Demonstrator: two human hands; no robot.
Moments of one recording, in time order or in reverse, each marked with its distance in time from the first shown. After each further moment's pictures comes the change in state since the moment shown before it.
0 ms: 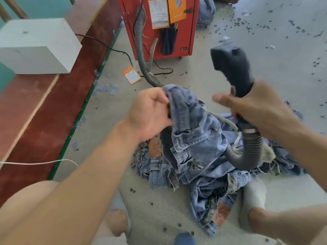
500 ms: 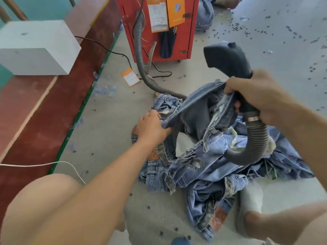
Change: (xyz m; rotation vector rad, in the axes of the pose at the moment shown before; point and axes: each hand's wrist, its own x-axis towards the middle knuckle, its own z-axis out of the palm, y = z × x) left_hand 0.047 -0.083 -0.078 1.402 0.788 -0.187; right_hand 0.044 -0.003 -0.009 0.218 0.040 0.212
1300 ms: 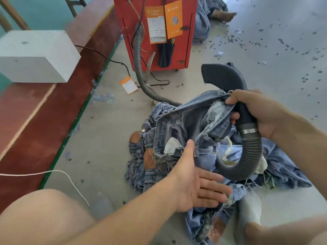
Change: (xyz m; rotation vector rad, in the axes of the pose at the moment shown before) left_hand -0.128 0.079 -0.007 -1.144 -0.962 -0.497; right_hand 0.002 0.010 -0.012 0.326 -0.254 0.153
